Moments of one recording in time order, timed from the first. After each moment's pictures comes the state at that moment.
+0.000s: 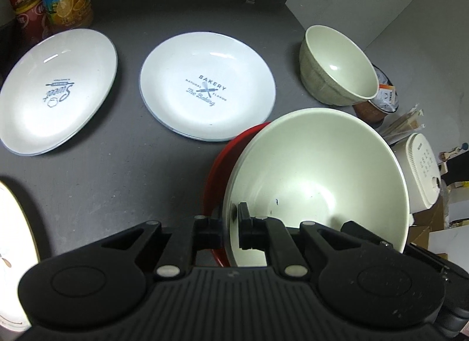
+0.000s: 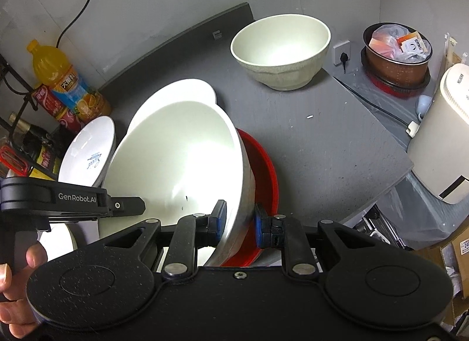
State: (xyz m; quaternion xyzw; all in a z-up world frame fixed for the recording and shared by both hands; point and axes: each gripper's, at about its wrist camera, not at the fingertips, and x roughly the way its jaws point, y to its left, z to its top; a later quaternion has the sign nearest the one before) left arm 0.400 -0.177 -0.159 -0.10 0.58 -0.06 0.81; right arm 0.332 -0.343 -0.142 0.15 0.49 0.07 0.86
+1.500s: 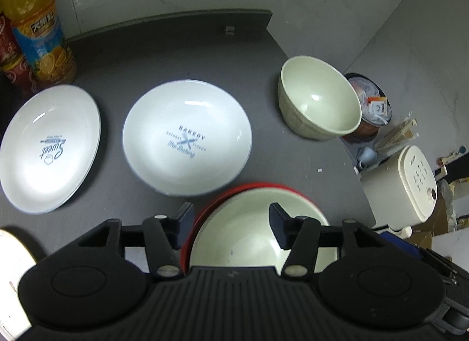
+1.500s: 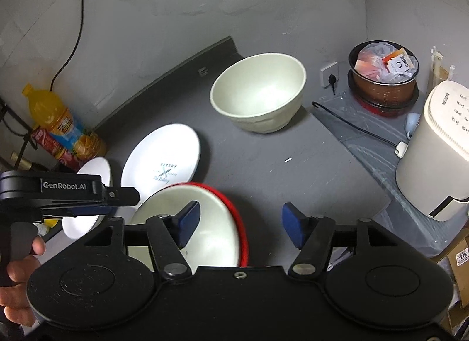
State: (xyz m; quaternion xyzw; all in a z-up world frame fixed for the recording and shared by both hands) left arm 0.441 -0.202 -0.122 -0.07 0.55 -0.07 0.83; right arm 0.353 -0.388 -0.121 0.18 0.45 0.05 0.88
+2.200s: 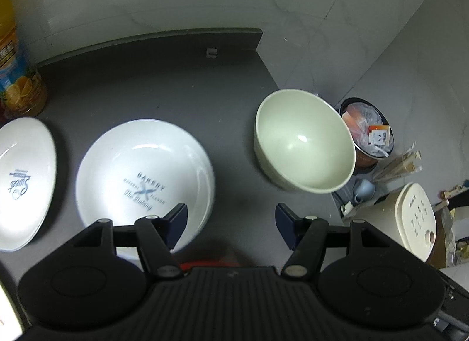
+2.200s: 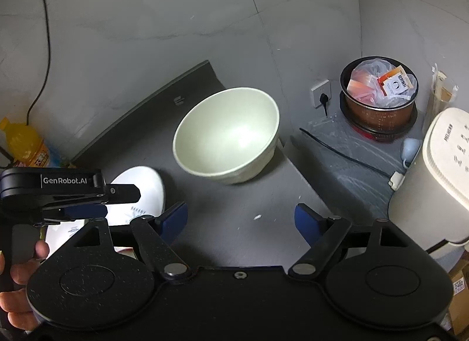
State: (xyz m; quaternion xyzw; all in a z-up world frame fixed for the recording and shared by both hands) left arm 0.509 -0.257 -0.131 -0.09 0.53 -0.05 0.84; right arm 0.419 -0.424 -0.134 0.18 0.43 0.04 0.88
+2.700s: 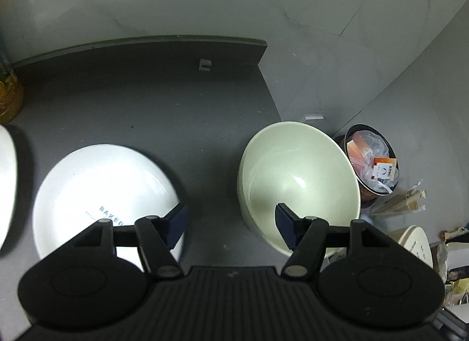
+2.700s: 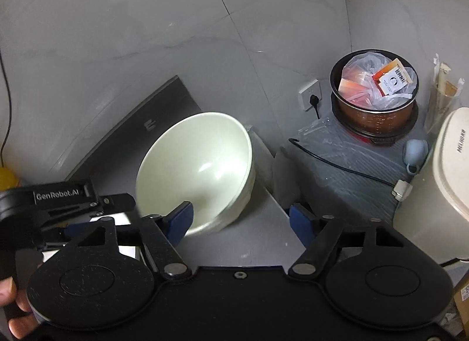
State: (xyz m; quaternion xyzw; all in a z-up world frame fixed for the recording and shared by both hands) left arm 0.571 -0.281 -0.158 -0.13 0.52 -0.03 0.84; right arm 0.478 -0.446 -0.164 0.22 0.44 0.02 0.87
